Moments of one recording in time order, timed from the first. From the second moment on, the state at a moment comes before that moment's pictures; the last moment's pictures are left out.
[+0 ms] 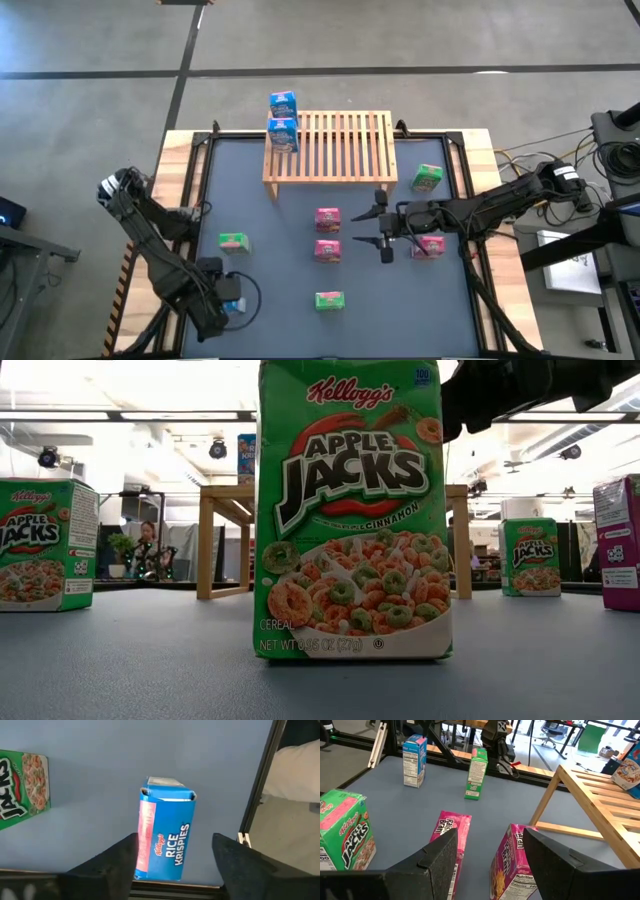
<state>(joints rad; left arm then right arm) -0.89 1.50 1.27 -1.18 -0.01 -1.08 0.19 1.22 0.57 0.40 0.15 -0.15</state>
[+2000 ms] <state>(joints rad) -0.19 1.43 1.71 -1.53 -0.30 -0.07 0.19 1.22 0.57 0.41 0.15 -0.16</state>
